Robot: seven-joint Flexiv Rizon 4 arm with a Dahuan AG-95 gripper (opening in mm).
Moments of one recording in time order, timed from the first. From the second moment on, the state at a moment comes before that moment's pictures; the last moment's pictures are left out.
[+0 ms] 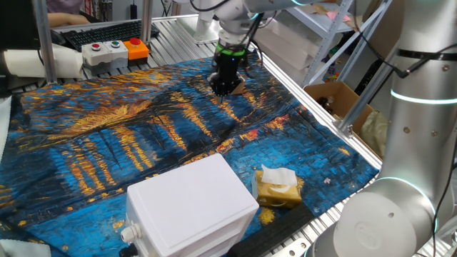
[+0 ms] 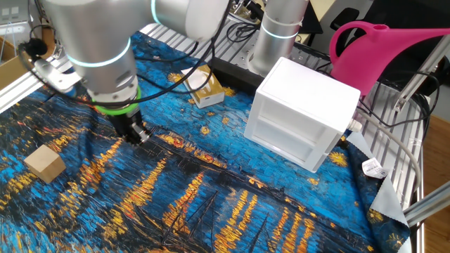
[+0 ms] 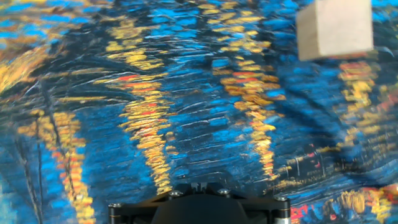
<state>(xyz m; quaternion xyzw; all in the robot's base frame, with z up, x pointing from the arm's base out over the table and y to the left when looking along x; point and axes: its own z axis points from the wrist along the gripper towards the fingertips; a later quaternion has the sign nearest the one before) 0.606 -0.121 0.093 -0.11 -0.99 0.00 0.05</state>
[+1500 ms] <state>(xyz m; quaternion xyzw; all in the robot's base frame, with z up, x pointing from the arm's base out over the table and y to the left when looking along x) 0.610 -0.123 0.095 -0.17 -0.98 0.01 0.05</state>
